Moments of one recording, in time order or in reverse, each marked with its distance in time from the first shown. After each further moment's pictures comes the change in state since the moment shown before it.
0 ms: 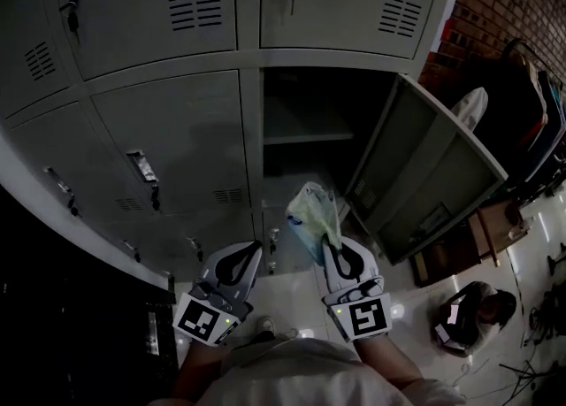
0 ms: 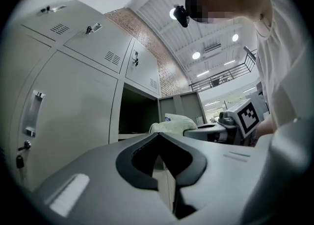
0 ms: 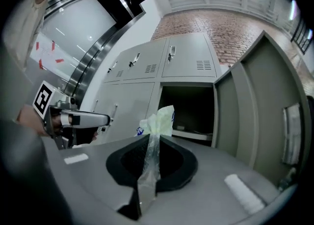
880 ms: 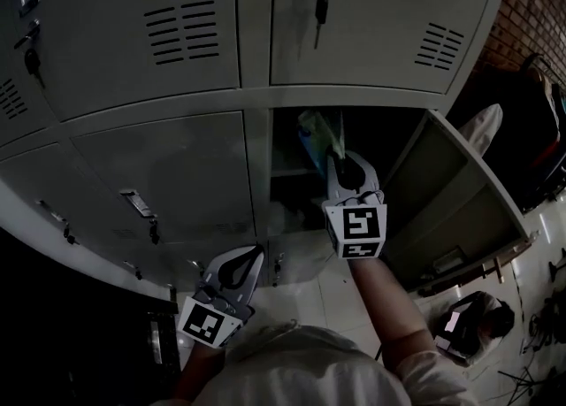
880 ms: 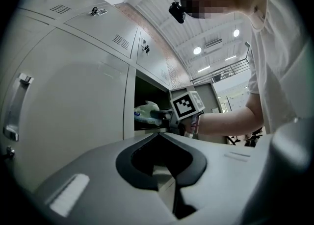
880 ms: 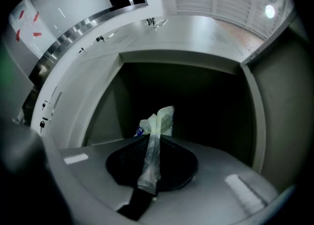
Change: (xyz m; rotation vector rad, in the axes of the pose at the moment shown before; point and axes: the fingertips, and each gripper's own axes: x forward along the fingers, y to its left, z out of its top) left arm 0.049 0.063 -0.029 -0.004 0.086 -0.006; right arm 0.208 -0.125 0.037 -0.097 -0.019 -0.159
